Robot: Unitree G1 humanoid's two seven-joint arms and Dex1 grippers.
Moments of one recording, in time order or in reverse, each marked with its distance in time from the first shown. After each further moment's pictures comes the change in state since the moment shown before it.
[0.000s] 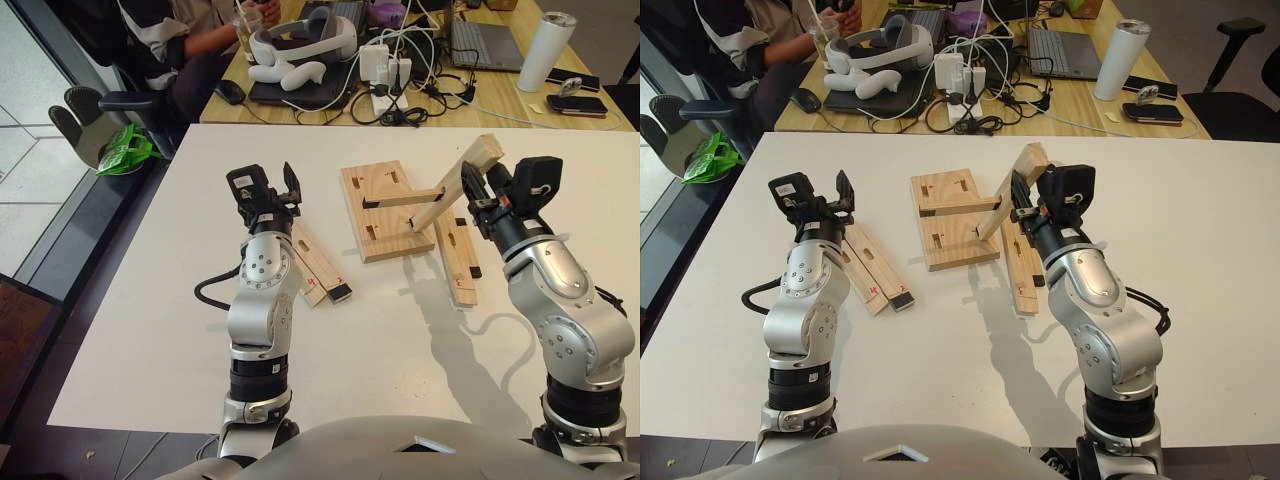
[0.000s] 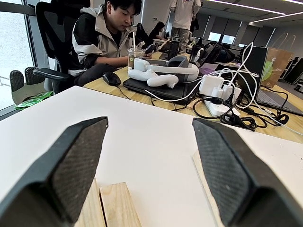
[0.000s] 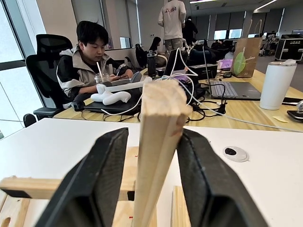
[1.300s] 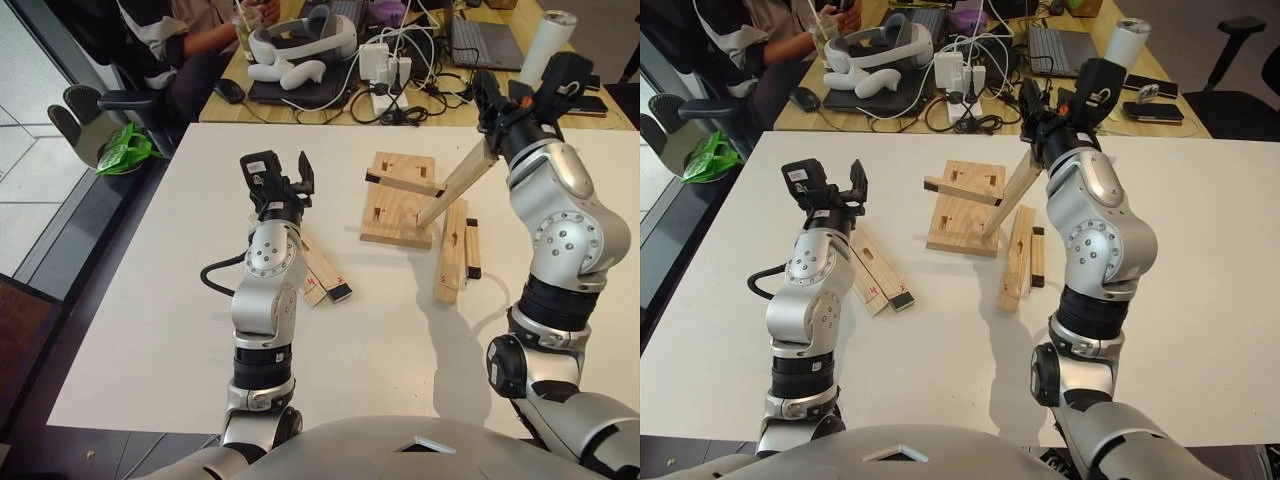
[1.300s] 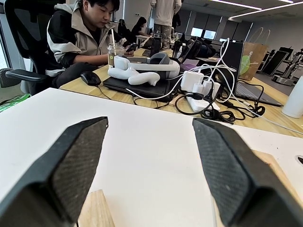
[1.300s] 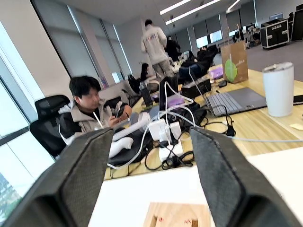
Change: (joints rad) left arm -0.066 -0.005 -0.004 0.022 0.002 0.071 -0.070; right arm -0.483 0.218 -0.280 0.352 0.034 0.026 0.011
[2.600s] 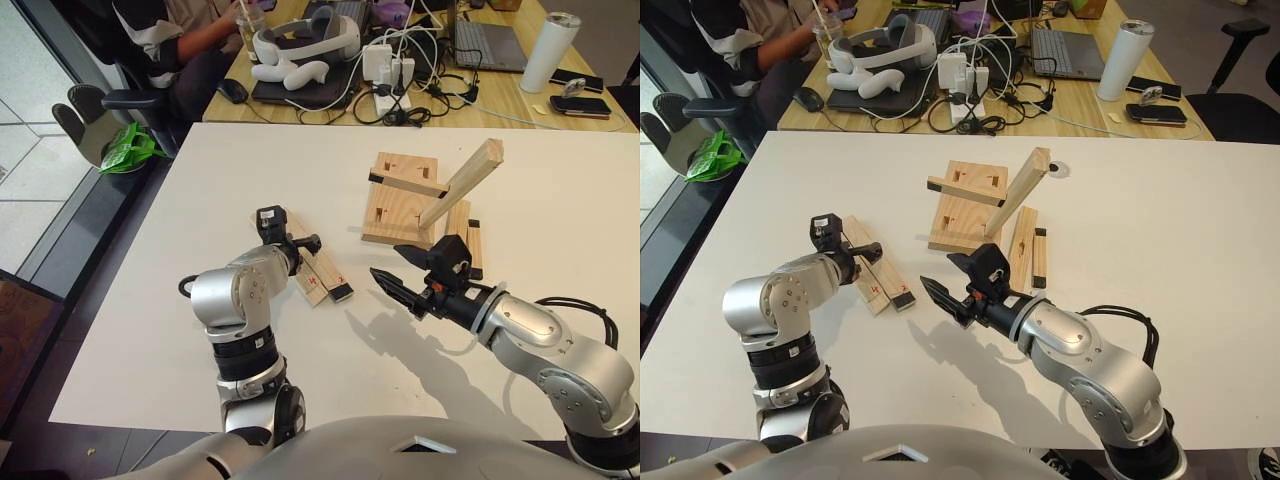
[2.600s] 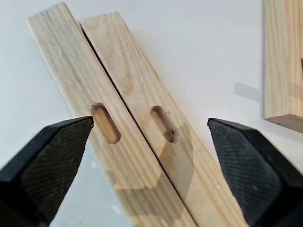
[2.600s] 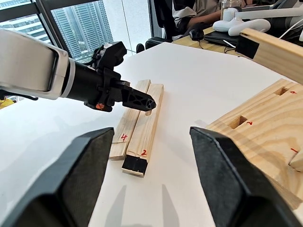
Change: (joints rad) left arm -0.087 0.035 0.217 -0.061 -0.029 0.883 -0.104; right arm 0.634 -0.403 0.524 -0.507 0.142 0.147 0.284
